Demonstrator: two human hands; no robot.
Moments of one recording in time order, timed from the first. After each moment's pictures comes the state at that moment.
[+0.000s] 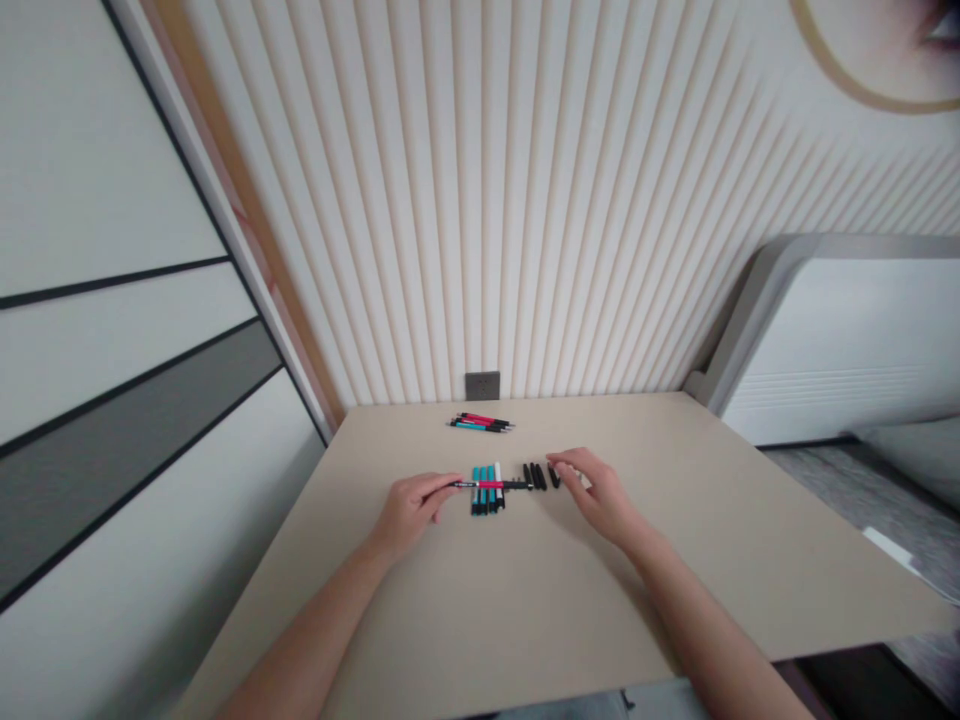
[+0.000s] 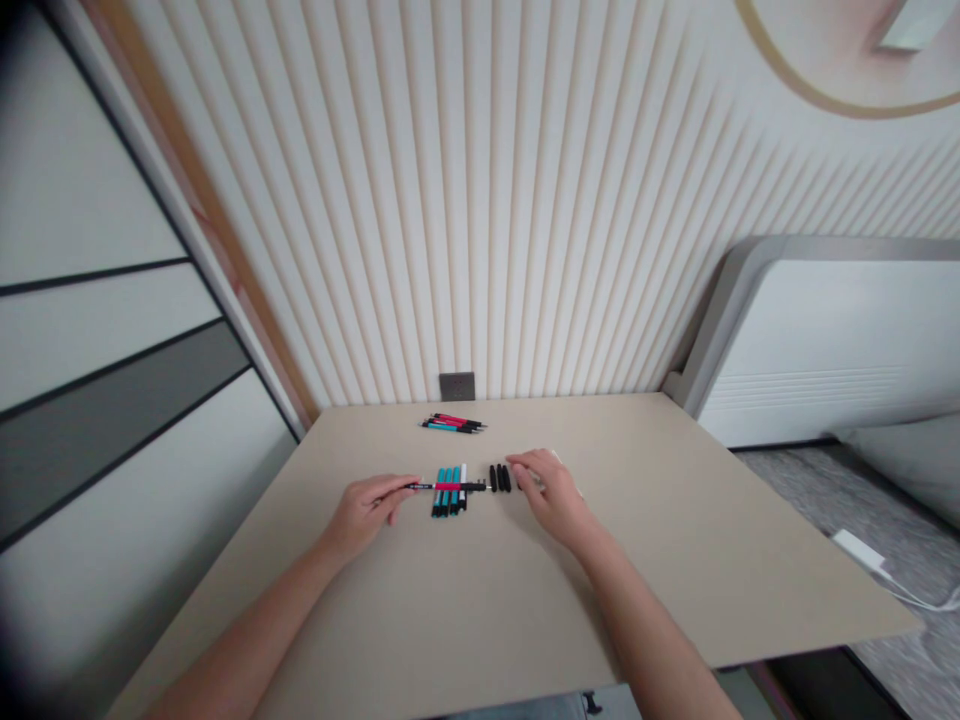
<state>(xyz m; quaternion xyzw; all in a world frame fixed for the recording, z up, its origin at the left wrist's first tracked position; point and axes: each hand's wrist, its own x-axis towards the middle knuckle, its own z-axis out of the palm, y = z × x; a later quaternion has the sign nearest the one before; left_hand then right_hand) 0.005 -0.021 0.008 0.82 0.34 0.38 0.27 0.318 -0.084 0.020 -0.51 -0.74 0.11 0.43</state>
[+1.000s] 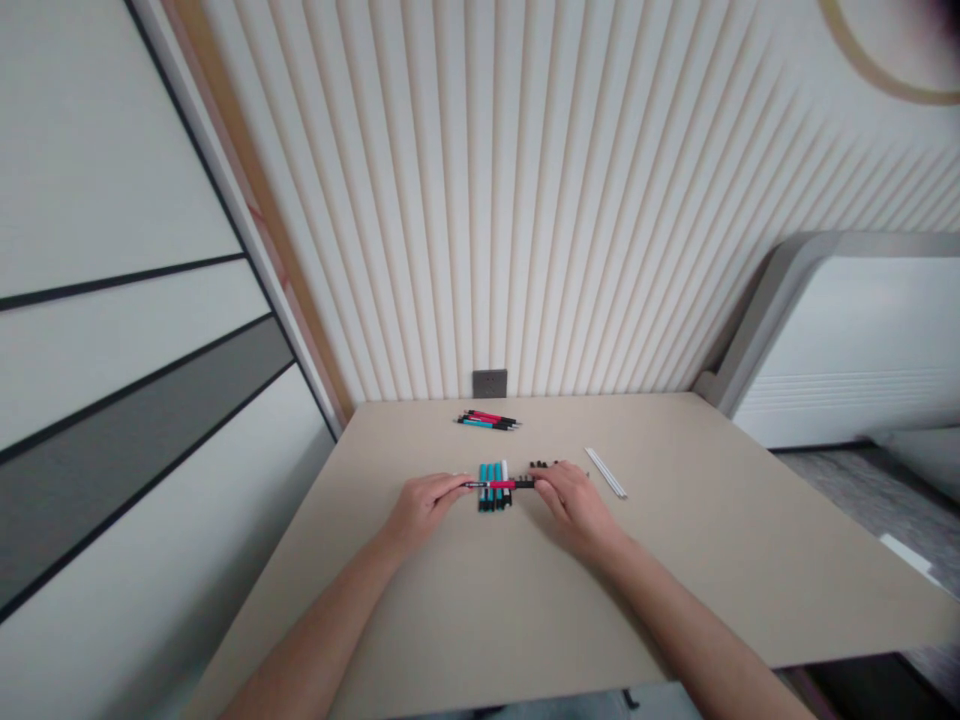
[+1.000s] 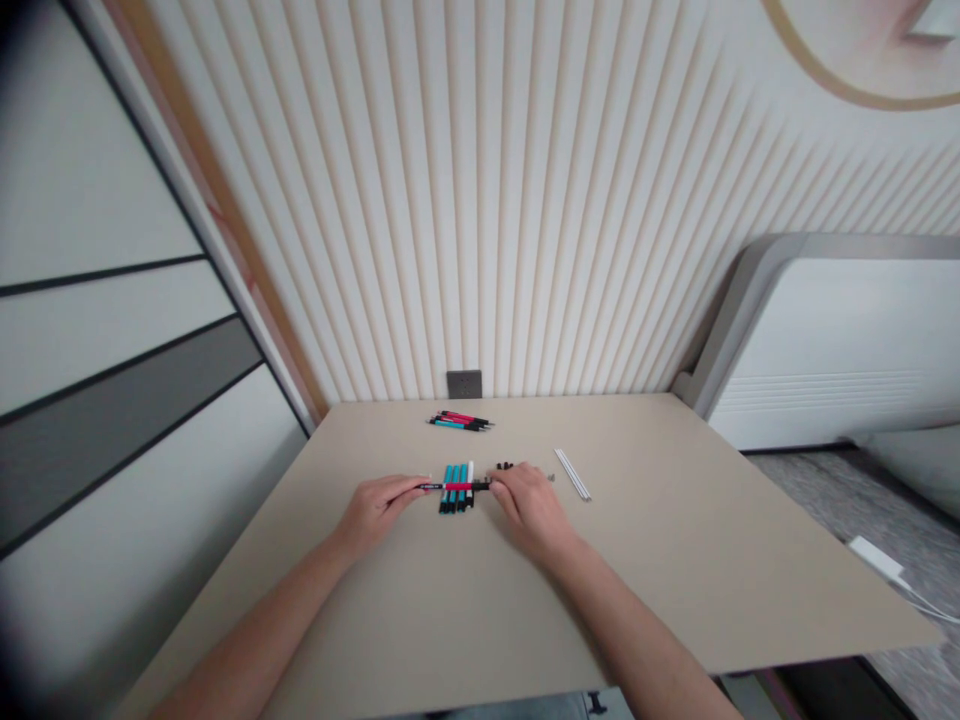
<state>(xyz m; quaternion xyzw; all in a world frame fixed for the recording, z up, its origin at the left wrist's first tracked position) 0.007 -0.023 0.008 0.86 0.28 0.39 0.18 0.280 -0.087 0.002 -0.51 -0.78 0.06 0.35</state>
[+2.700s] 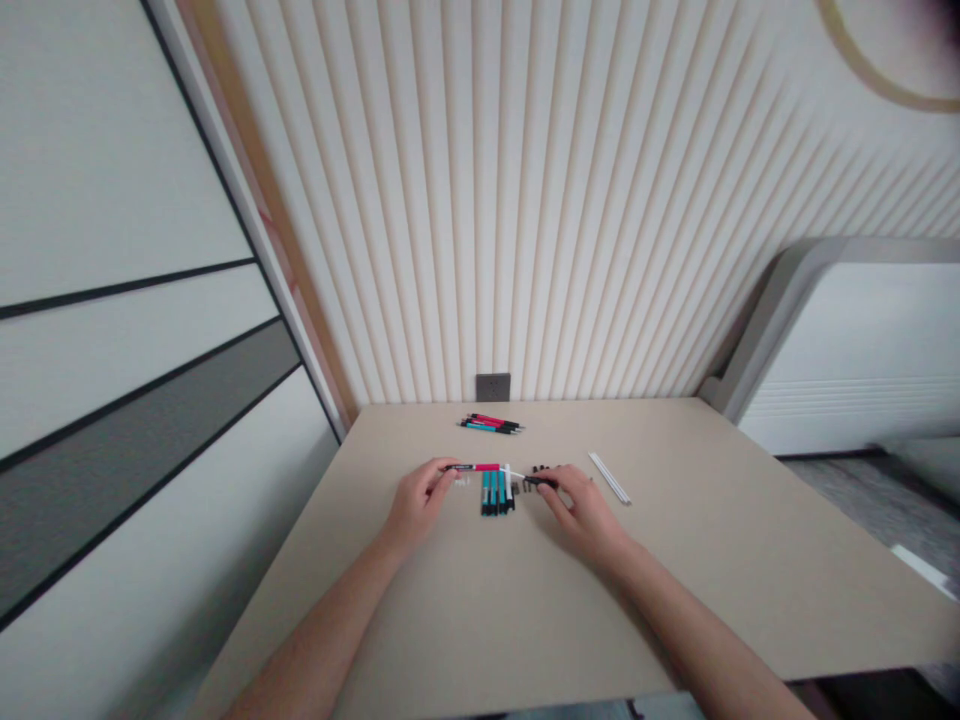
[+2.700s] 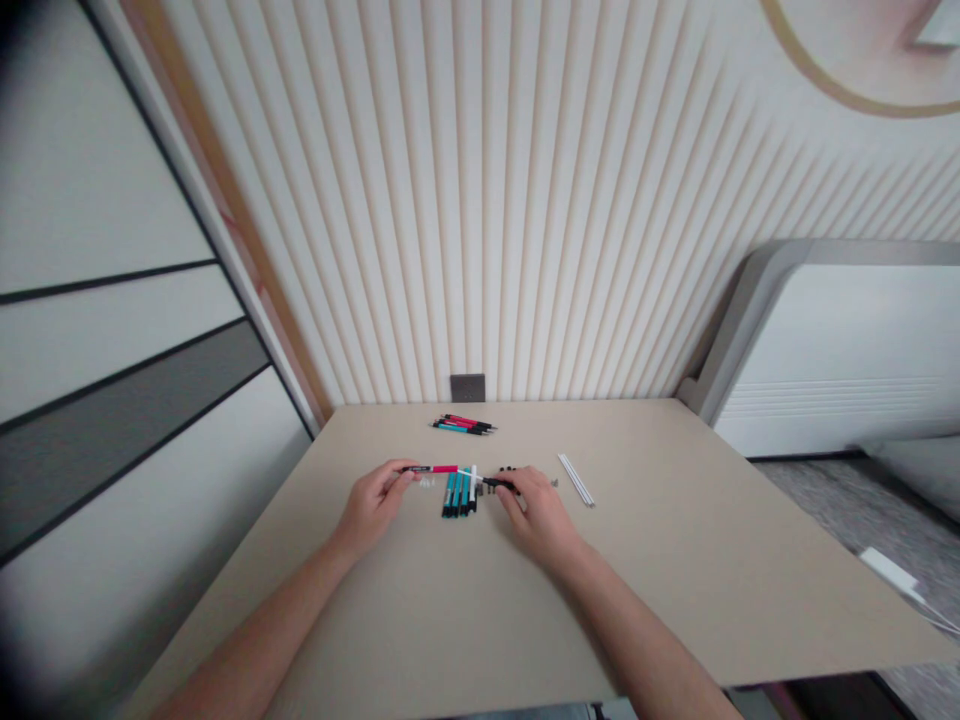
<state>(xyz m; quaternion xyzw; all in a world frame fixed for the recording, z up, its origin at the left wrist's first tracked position) 0.006 -0.021 0.008 0.77 0.42 0.42 0.23 0.282 -0.086 0.002 -0.51 -0.75 0.13 0.40</state>
